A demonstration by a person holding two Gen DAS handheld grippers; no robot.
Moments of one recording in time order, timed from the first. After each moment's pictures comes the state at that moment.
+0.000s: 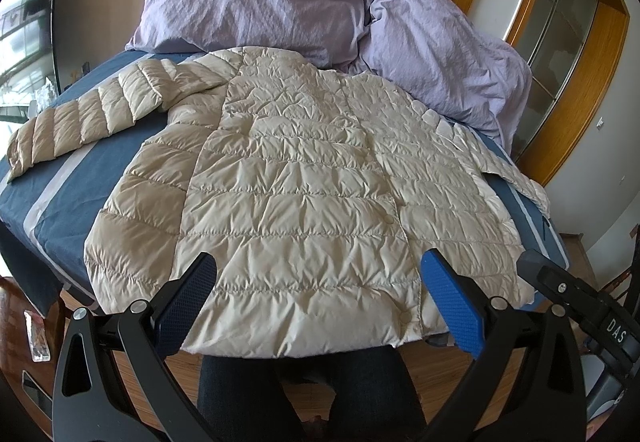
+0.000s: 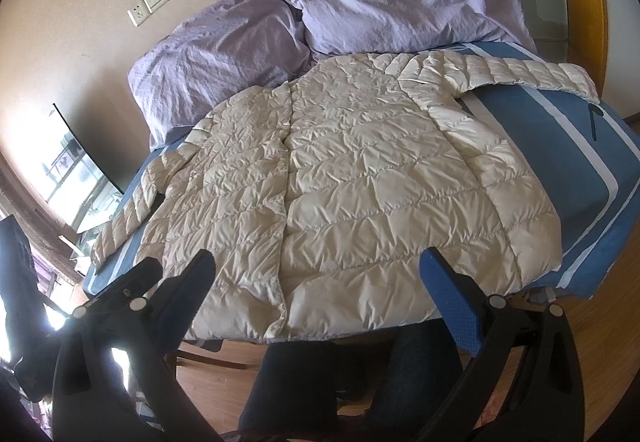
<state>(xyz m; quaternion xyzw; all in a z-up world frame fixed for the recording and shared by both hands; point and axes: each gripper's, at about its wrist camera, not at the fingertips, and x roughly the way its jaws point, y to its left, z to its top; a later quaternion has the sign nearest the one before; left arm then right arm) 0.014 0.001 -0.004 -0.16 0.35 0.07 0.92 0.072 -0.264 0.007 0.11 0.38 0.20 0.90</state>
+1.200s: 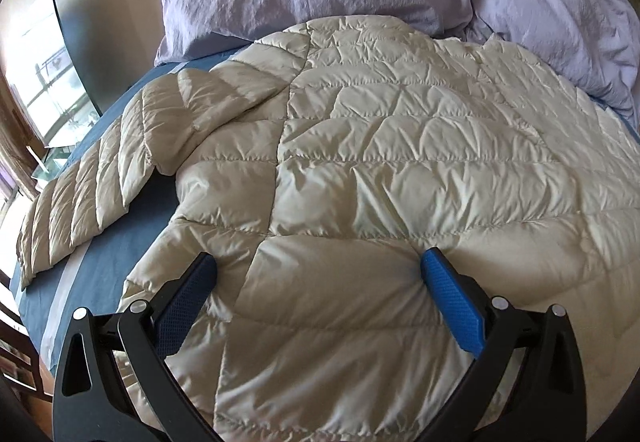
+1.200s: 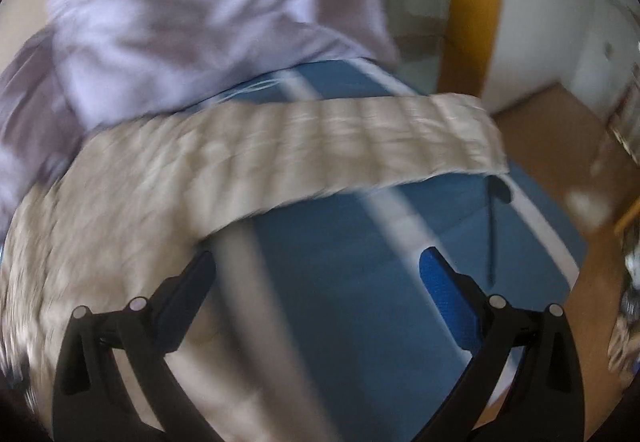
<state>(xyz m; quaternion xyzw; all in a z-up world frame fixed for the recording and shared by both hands) 0.180 0.075 -0.070 -0.05 0.43 0.22 0.87 0.332 -0.428 -0.026 0.11 0.41 -0.08 0.90</state>
